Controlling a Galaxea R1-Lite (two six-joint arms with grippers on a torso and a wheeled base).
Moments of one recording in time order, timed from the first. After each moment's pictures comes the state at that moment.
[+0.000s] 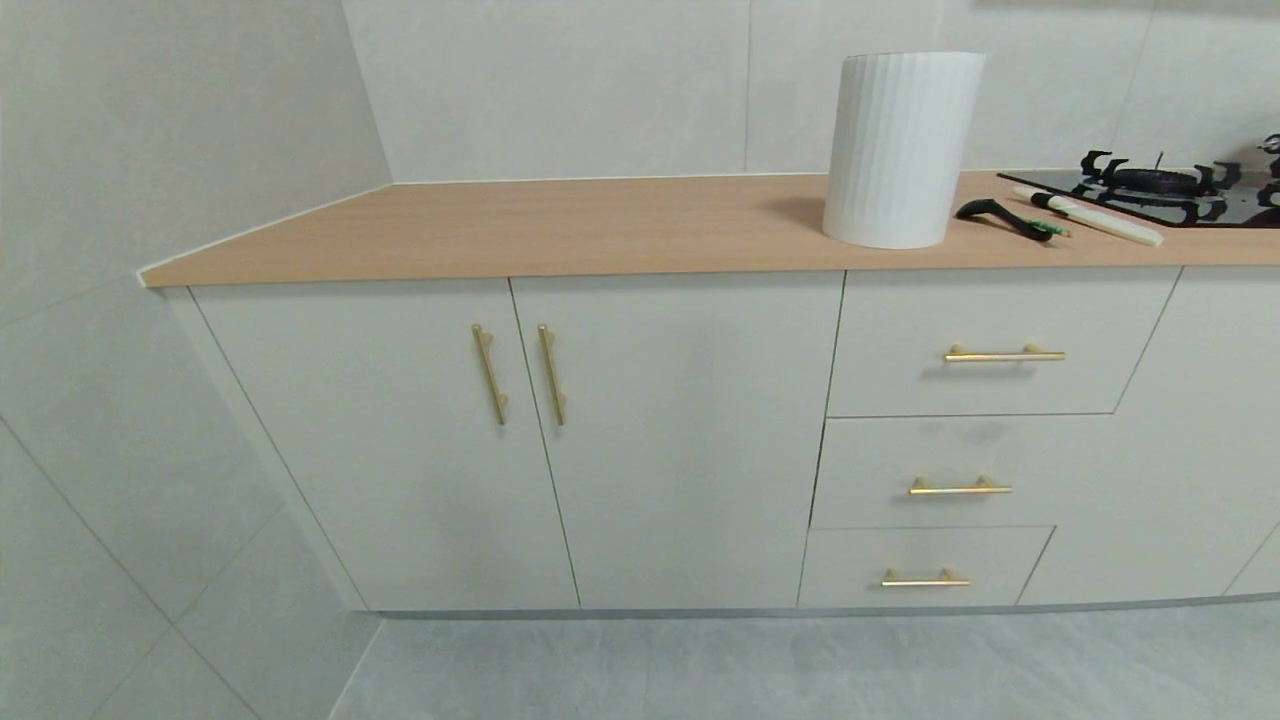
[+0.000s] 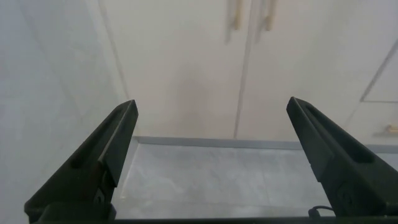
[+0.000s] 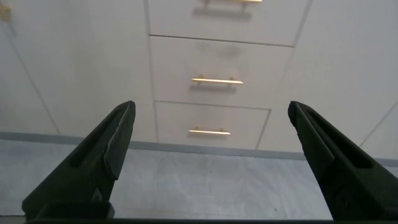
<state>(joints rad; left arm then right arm) 0.00 0.00 0.00 0.00 0.05 -0.01 0.00 0.00 0.00 -0.02 0.02 -0.09</state>
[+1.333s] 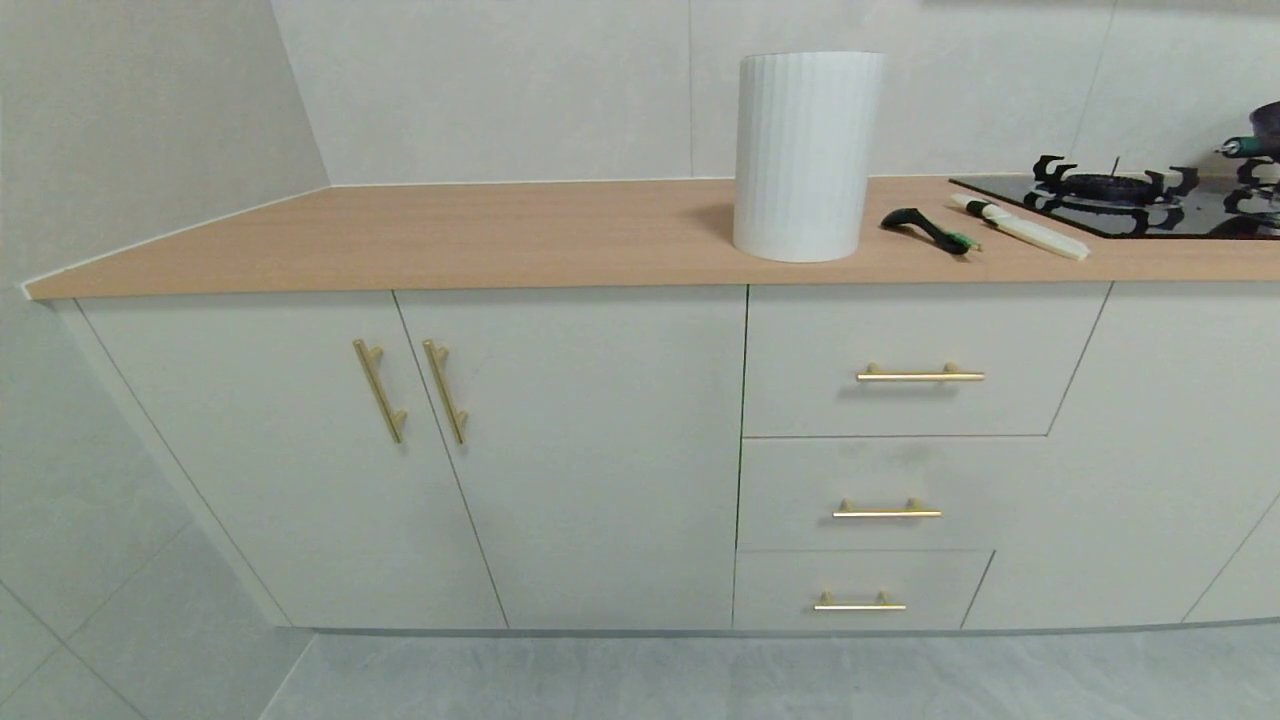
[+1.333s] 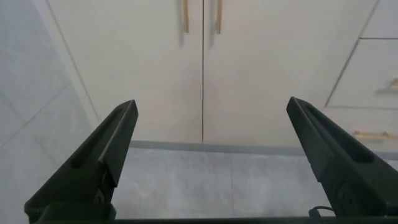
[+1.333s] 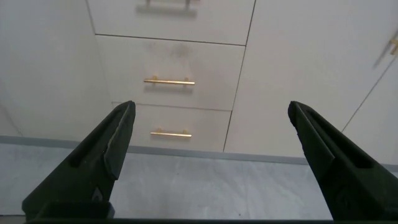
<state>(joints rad) 0.00 0.00 0.00 0.00 0.05 -0.01 0.00 0.00 0.00 -0.02 0.02 -0.09</state>
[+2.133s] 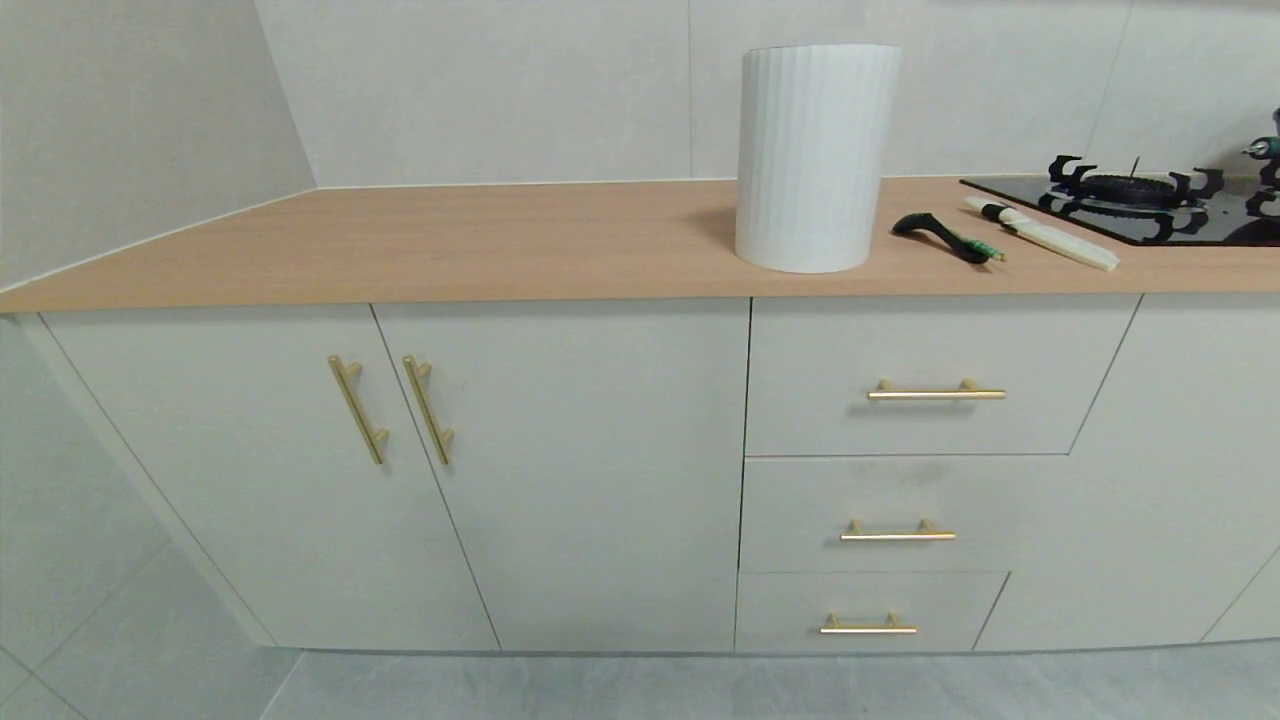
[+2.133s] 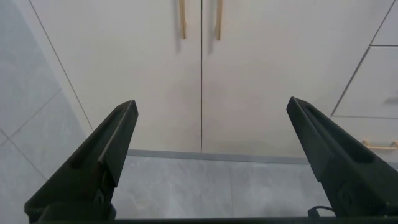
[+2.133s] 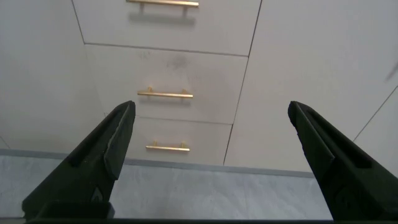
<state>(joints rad) 0.00 0.00 0.00 0.00 0.05 -0.01 0.00 0.02 -0.04 -0.03 0.02 -0.09</state>
